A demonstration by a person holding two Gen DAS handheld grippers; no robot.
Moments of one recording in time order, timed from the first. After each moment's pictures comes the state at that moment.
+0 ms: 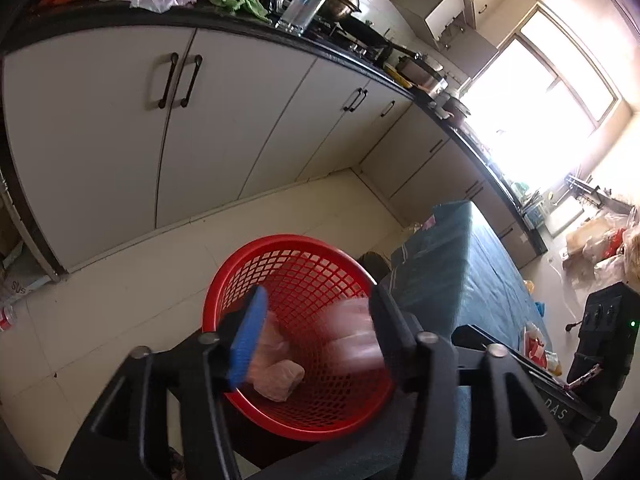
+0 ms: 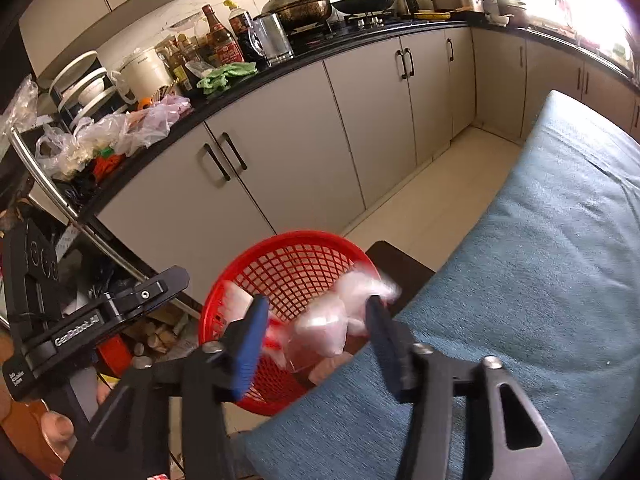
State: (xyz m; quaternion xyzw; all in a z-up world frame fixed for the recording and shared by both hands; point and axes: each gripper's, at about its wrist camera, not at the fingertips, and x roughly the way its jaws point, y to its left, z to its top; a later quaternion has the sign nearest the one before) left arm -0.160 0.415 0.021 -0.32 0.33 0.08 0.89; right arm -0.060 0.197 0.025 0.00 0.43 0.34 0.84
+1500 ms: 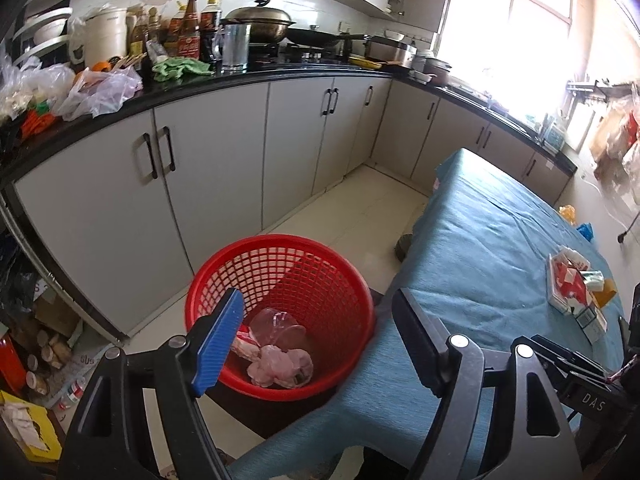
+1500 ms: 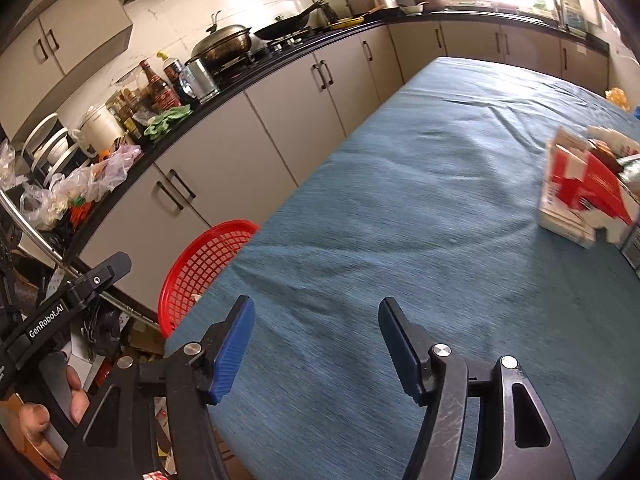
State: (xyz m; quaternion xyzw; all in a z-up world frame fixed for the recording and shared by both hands) left arm -0.165 0.294 0.072 -0.13 0.35 0.11 0.92; right arm -0.099 0.044 0.020 0.08 0.43 0.25 0.86
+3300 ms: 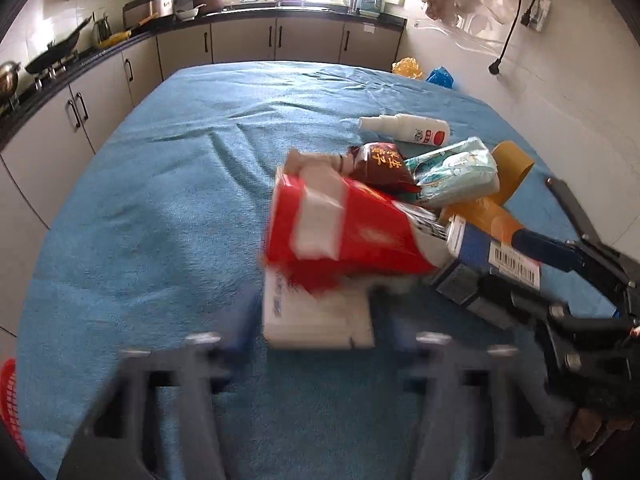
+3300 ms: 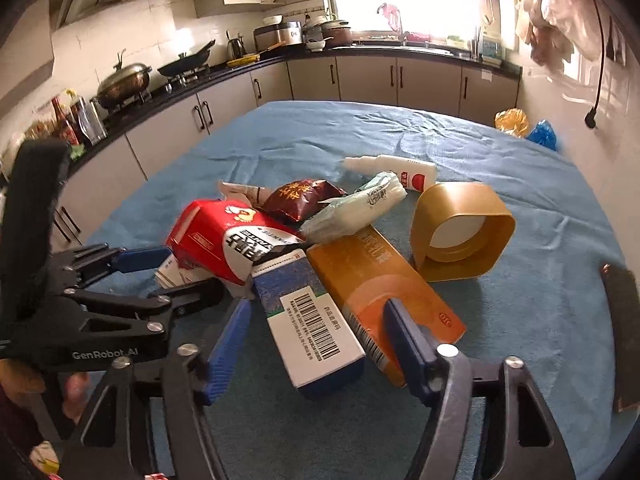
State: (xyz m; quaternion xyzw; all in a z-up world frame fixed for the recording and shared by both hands) left arm 0.012 -0.021 0.021 0.05 0.44 -0.19 0.88; right arm -0.039 -0.177 0.021 0.01 0.38 0.10 0.92
